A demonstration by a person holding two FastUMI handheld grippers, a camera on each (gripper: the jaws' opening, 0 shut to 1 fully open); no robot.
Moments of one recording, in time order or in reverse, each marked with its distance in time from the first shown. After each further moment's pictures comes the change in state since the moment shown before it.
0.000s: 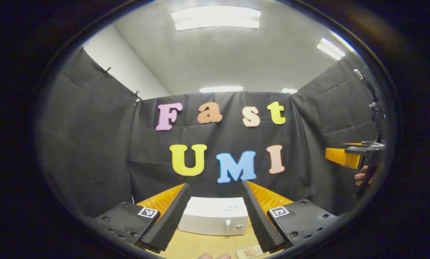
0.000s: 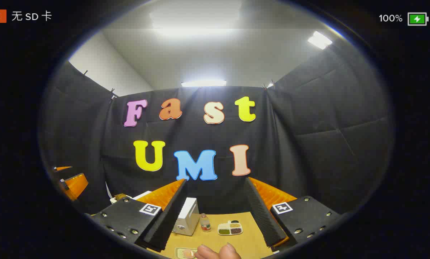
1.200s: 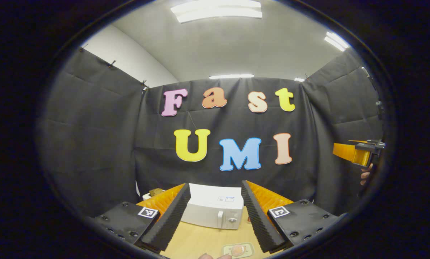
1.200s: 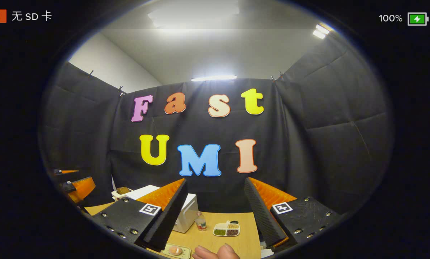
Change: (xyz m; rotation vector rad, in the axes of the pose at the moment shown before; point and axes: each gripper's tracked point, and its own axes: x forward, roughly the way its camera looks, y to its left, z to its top) left arm 0.023 -0.072 -0.066 -0.019 0.118 0.108; right arm 0.046 -0.058 -0.042 0.019 0.037 0.125
